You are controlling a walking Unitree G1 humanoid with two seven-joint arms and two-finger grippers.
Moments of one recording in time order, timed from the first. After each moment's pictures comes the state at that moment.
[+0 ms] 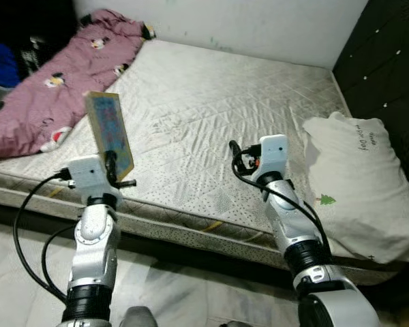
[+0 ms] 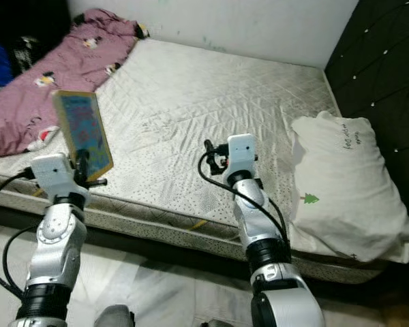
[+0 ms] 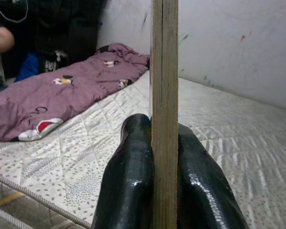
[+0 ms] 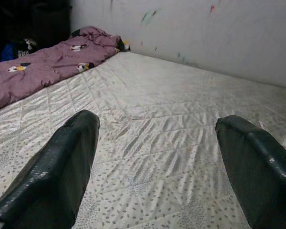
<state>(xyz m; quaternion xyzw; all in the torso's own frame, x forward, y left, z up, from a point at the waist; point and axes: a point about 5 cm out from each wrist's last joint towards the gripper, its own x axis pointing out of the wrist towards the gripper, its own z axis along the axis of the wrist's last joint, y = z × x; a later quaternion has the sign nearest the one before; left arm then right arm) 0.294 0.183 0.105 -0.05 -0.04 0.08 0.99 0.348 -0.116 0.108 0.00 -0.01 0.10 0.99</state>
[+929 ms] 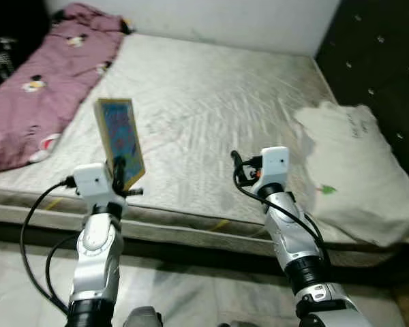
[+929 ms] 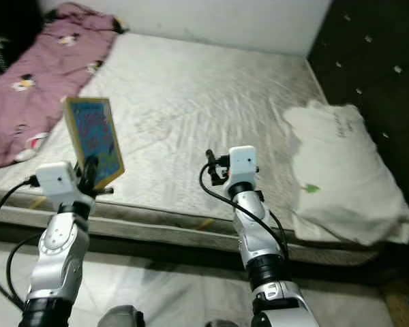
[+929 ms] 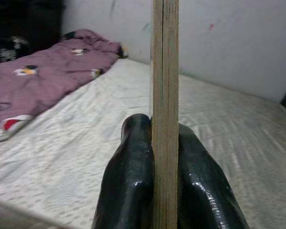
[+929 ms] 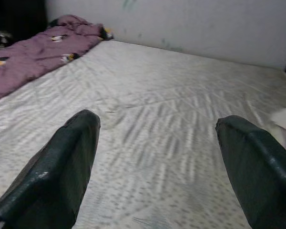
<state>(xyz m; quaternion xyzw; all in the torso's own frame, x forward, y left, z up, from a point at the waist) 0.278 0.171 0.095 -0.07 -0.03 0.04 1.00 0.329 -0.119 0.092 0.00 0.01 0.09 1.00</state>
